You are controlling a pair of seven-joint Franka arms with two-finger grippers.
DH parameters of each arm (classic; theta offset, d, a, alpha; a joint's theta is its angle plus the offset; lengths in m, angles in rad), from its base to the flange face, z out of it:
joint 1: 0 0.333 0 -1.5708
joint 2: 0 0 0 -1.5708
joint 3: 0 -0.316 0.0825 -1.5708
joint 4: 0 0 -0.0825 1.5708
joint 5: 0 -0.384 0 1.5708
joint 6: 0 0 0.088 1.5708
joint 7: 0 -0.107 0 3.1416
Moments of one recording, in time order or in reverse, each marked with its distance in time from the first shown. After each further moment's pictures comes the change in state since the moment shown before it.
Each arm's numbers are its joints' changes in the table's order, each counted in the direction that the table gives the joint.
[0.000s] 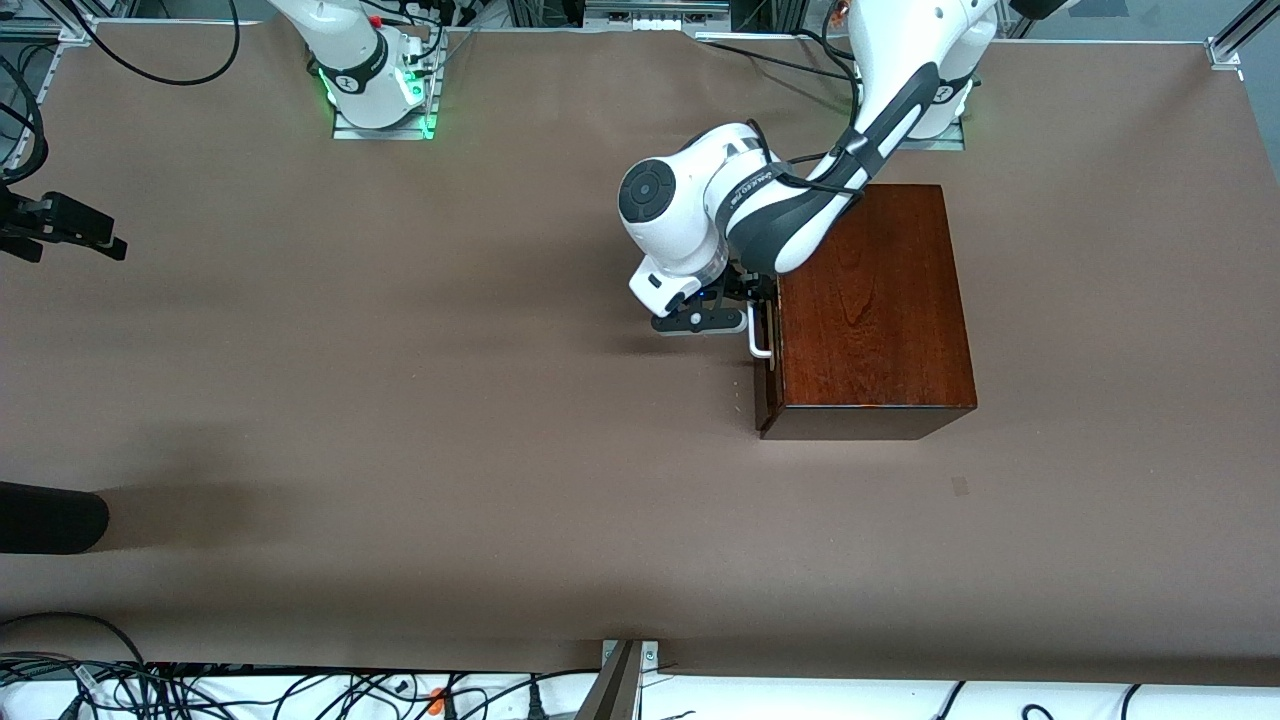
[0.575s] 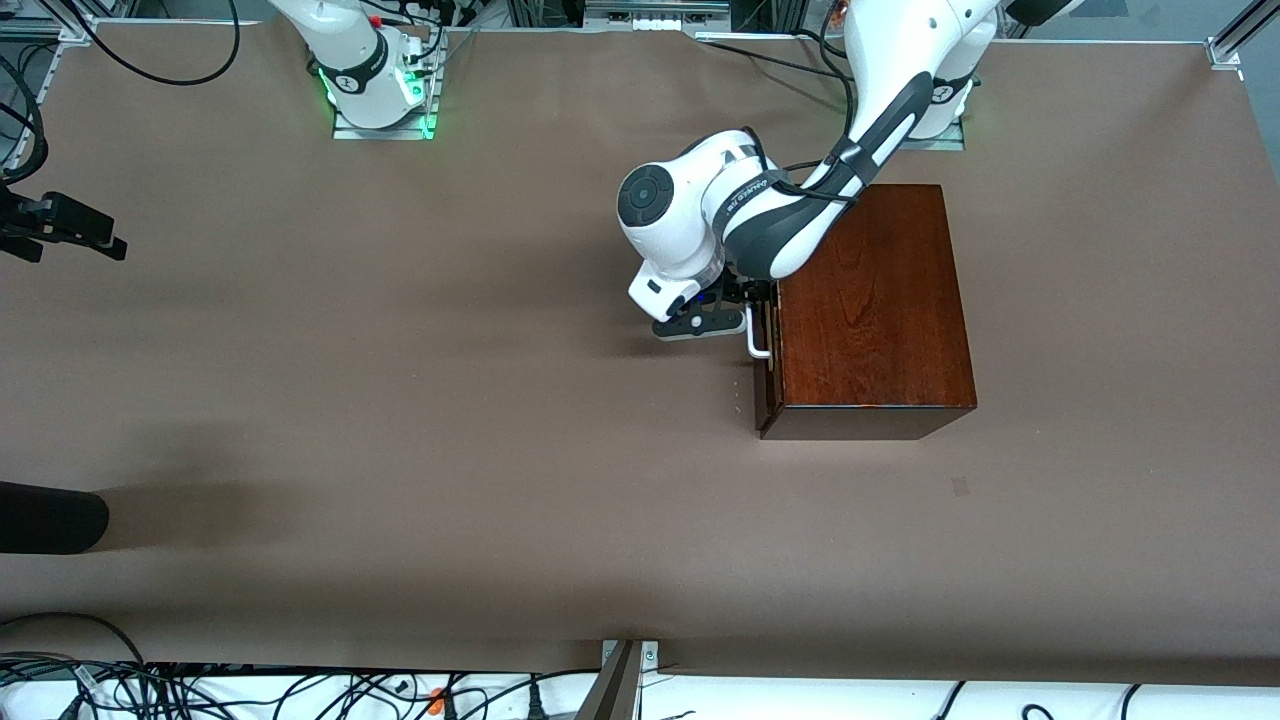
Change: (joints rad) left arm -0.002 0.012 0.000 0.000 -0.003 -0.028 0.059; right arm 0.000 0.000 0.000 0.000 0.000 0.000 0.000
